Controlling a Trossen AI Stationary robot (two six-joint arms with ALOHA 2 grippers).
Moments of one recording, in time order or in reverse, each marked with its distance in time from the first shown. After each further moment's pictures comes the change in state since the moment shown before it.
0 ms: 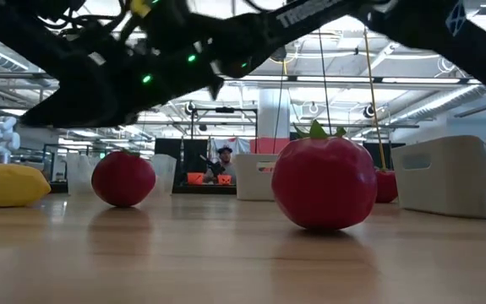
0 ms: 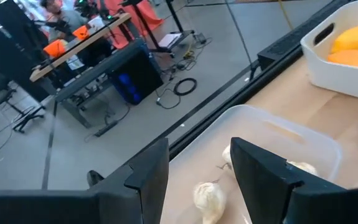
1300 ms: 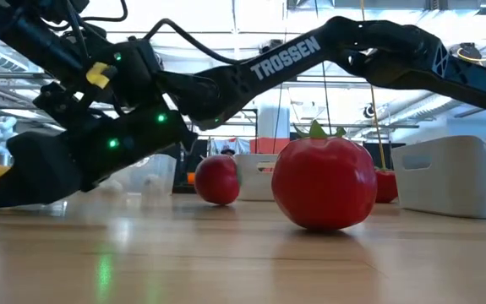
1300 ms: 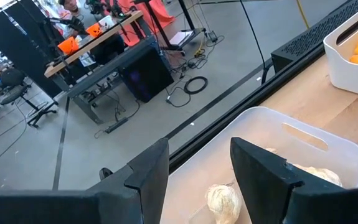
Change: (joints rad) left arm 0.055 0.000 0.000 0.027 -0.002 0.036; right arm 0.018 0.285 0.265 -0.032 -0.025 0.034
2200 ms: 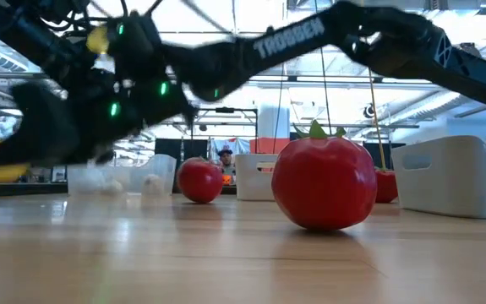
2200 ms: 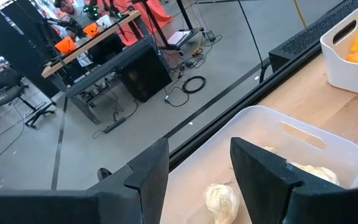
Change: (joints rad) left arm 0.000 0.000 0.000 -0.004 0.009 0.000; right arm -0.004 -0.076 0.014 -0.090 -0.024 0.119
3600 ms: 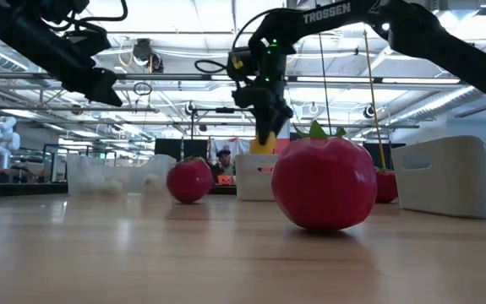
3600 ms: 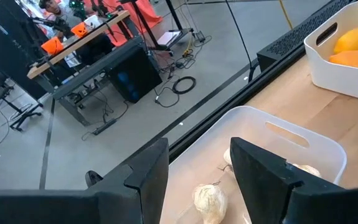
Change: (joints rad) left arm 0.000 0.000 0.000 0.005 0.046 -0.001; right arm -0.532 -0.410 0.002 -1.411 0.212 0.009
